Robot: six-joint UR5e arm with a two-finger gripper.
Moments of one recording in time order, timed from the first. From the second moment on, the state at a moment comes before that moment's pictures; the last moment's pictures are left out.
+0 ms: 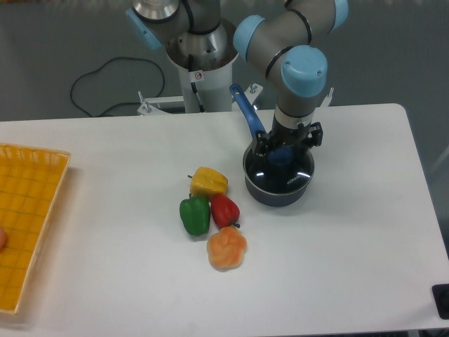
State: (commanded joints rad) arm 2.70 -1.74 -1.89 -1.08 1.56 0.49
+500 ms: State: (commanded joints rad) arm 2.70 -1.74 -1.91 -1.08 1.58 0.49
